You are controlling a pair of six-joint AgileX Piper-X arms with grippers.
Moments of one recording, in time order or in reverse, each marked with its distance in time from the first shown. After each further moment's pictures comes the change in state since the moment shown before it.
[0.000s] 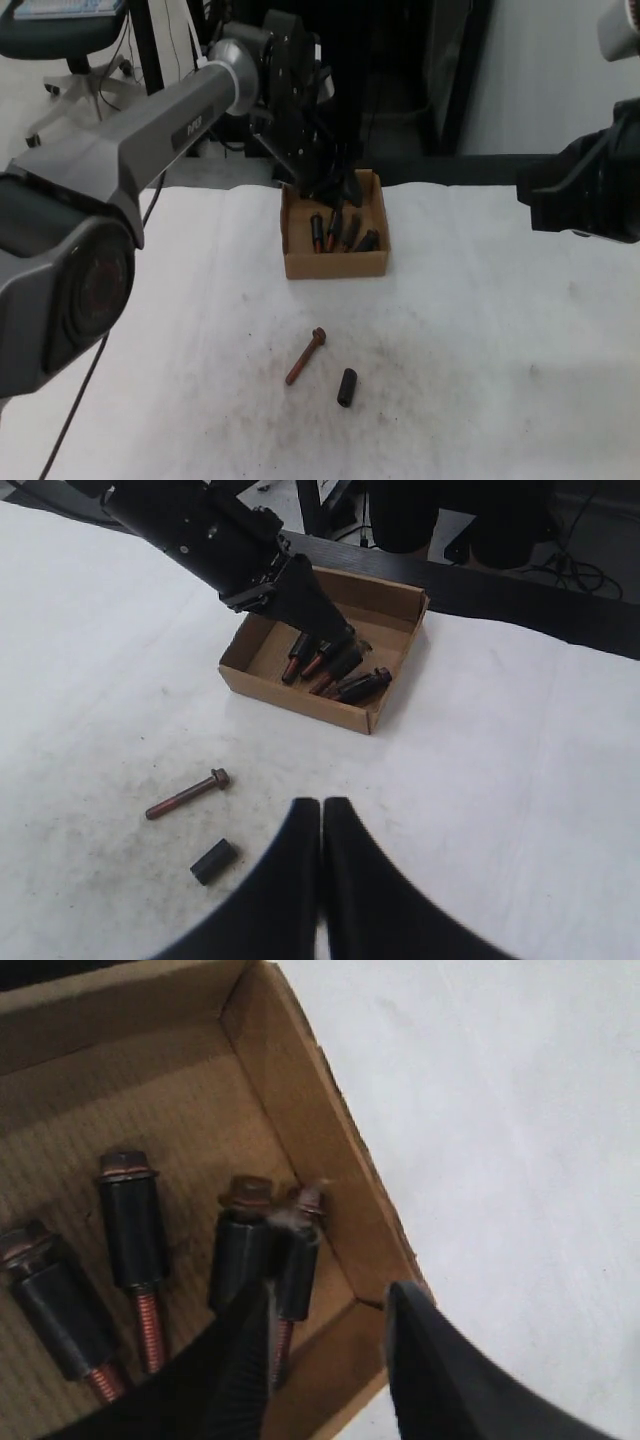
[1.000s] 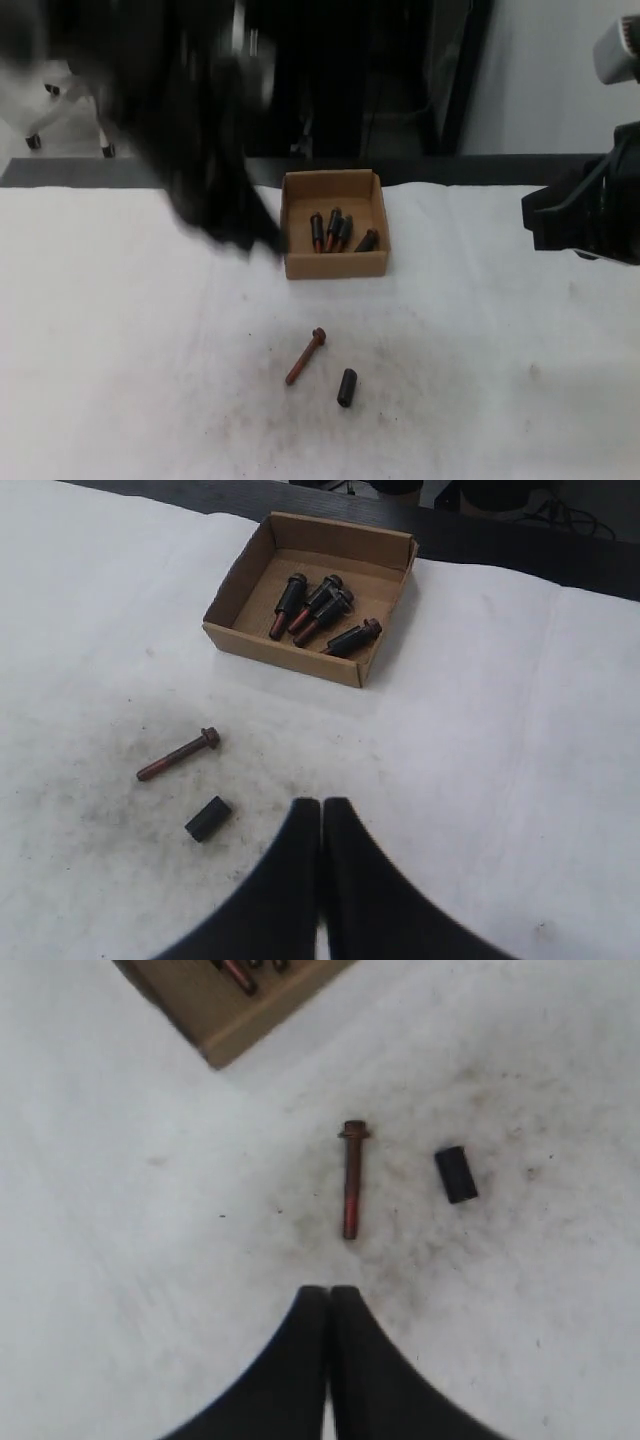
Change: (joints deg) left arm -4.5 -52.3 47.5 7.7 -24.3 18.2; right arm 0.0 -0.1 0.0 4.5 1.1 1.4
